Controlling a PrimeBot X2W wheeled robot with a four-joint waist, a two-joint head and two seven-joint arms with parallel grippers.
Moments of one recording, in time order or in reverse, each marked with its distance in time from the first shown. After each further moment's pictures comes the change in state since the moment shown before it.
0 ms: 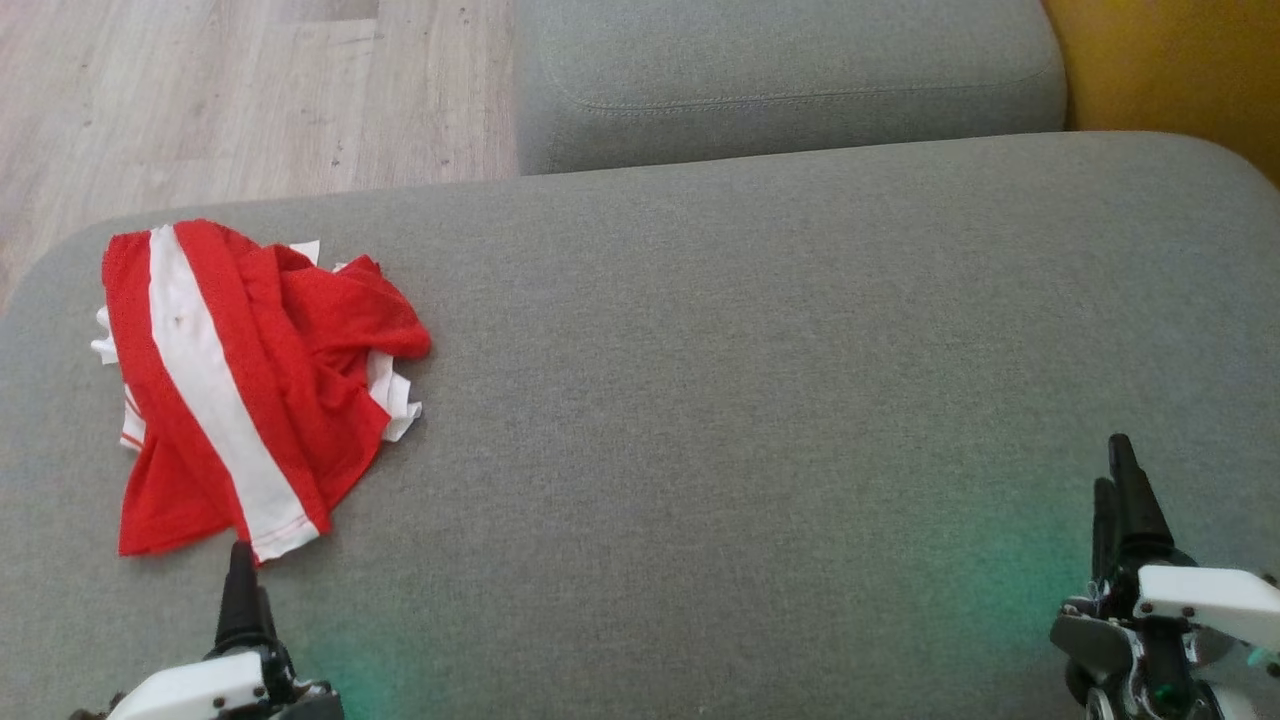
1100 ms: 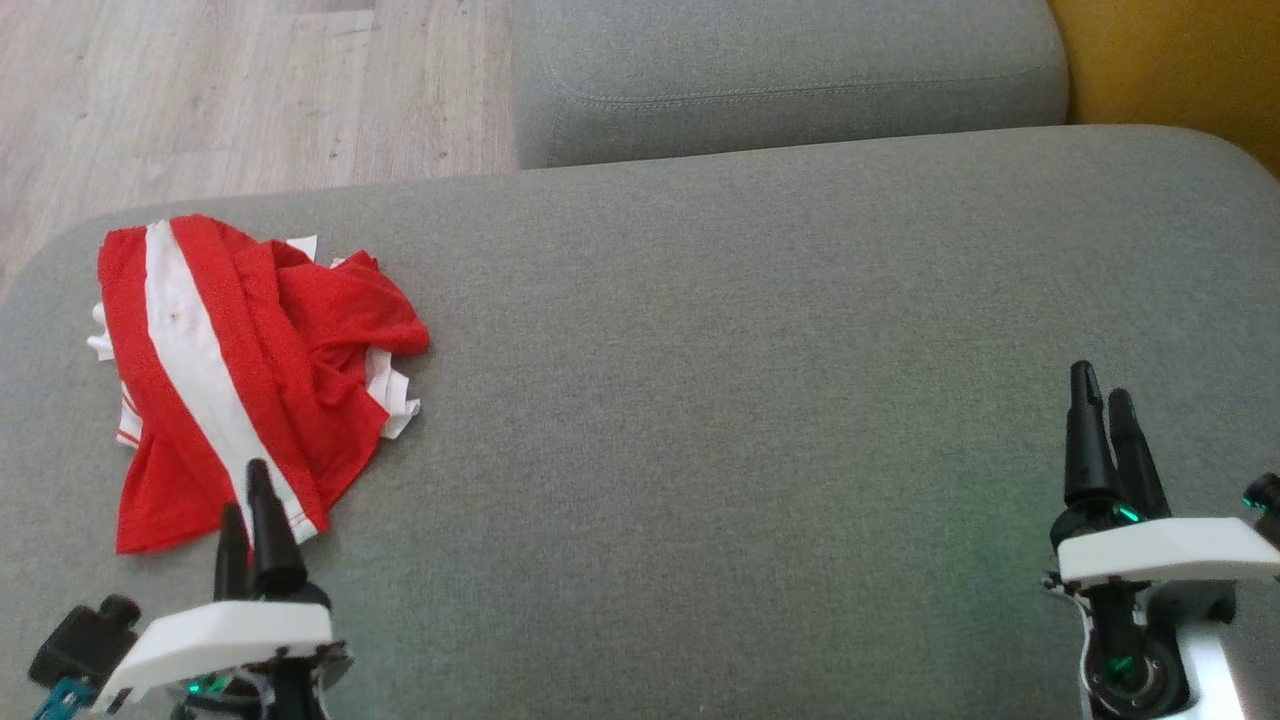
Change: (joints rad) left arm -0.002 0.000 -0.046 -0.178 0.522 0.089 -0.088; right arm -0.008 0.000 0.047 -0.161 -0.659 0.000 -0.089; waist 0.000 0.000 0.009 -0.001
